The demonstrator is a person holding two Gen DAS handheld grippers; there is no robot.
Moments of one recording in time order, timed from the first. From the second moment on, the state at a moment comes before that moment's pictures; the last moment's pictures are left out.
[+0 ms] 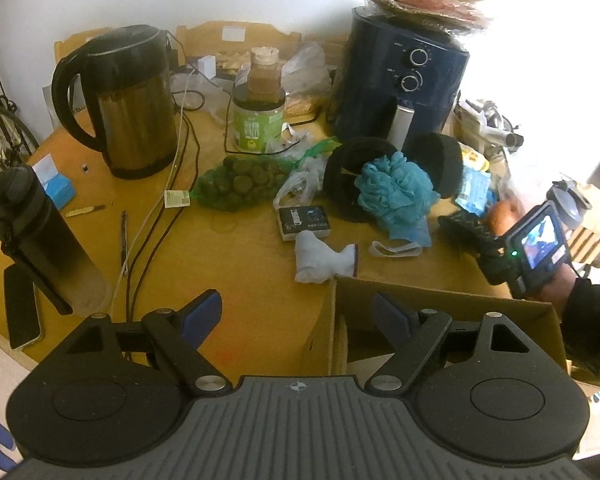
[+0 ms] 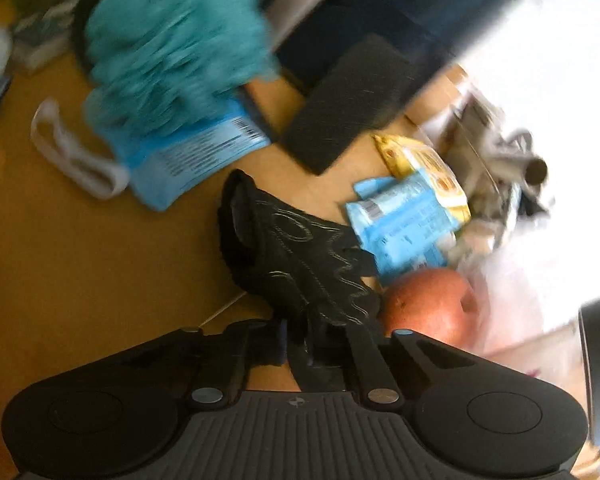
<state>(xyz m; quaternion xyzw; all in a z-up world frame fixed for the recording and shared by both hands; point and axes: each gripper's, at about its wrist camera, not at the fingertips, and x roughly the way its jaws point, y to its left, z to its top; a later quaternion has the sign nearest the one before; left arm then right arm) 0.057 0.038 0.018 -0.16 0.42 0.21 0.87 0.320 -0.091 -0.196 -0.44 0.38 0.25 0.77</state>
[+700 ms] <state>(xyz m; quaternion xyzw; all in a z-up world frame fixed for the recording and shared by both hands) 0.075 0.037 0.027 -0.14 0.40 0.18 0.89 0.328 -0.148 -0.085 -0.19 0.43 0.22 0.85</state>
